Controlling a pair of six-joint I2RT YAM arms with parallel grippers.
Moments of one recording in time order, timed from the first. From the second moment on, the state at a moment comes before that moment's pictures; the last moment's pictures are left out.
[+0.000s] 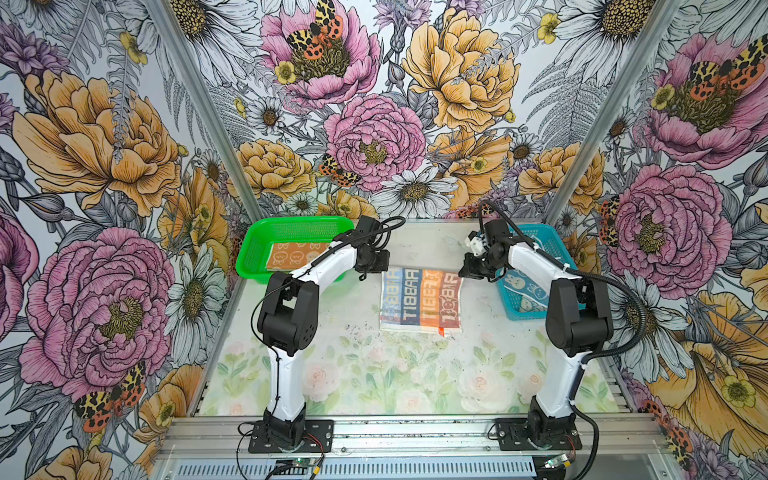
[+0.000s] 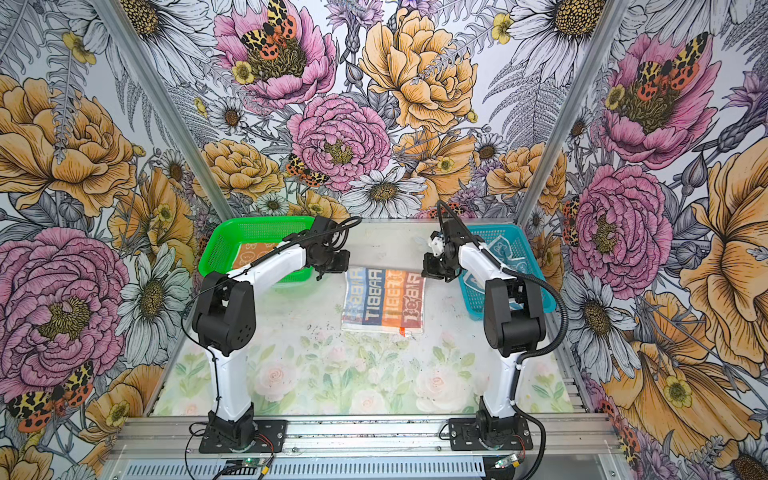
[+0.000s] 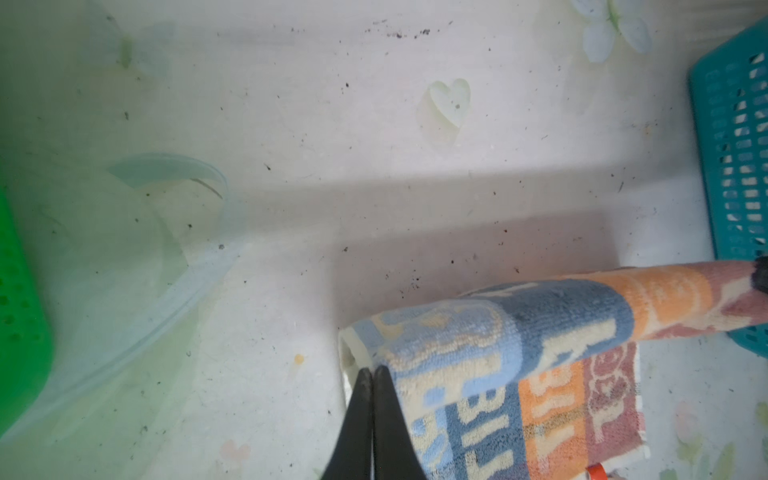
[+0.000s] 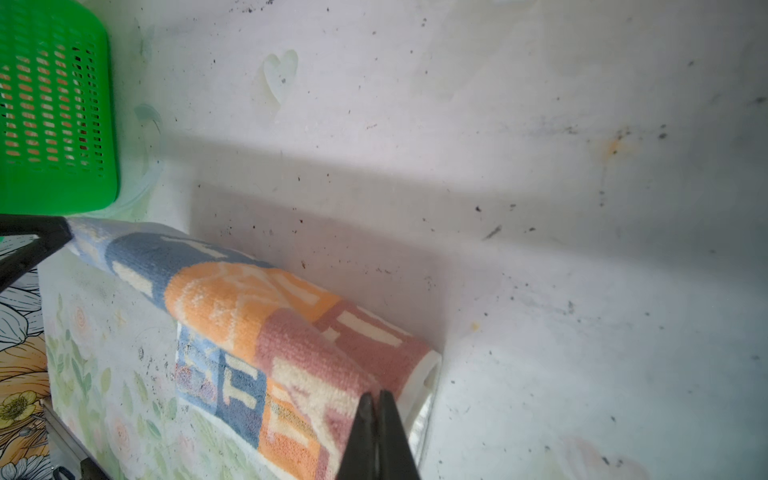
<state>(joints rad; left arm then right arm) -0.41 2.00 1.60 -0.65 0.15 -0.30 0.13 1.90 1.45 -0.74 -0.45 0.18</state>
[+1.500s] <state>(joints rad) -0.52 1.67 1.12 -0.51 0.10 -0.43 0.22 1.55 0.95 -0.61 -0.40 0.28</state>
